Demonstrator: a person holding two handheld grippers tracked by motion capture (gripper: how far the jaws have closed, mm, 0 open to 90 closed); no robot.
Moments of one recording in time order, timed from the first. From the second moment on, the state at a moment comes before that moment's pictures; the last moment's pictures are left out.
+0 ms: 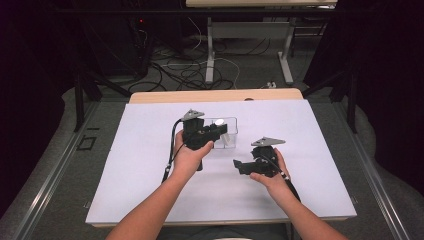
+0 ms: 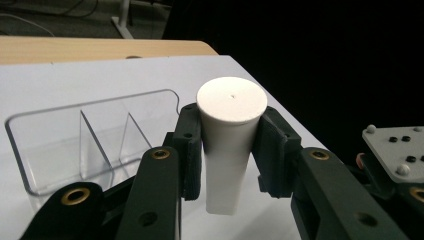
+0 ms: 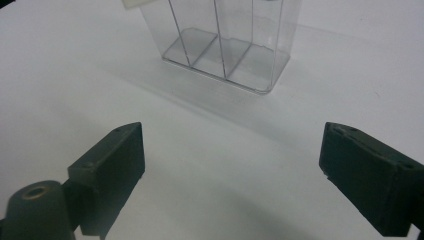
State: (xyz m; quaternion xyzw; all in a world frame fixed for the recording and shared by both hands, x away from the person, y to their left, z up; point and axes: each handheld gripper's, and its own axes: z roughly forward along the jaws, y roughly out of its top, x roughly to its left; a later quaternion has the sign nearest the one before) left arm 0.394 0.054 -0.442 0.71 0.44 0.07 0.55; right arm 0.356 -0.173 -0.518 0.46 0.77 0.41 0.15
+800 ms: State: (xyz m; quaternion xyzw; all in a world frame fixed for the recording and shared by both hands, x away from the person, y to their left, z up) left arm 0.416 0.026 -0.442 0.72 0.41 0.16 0.54; right arm 0.355 -0.176 -0.520 0.48 0.76 0.41 0.14
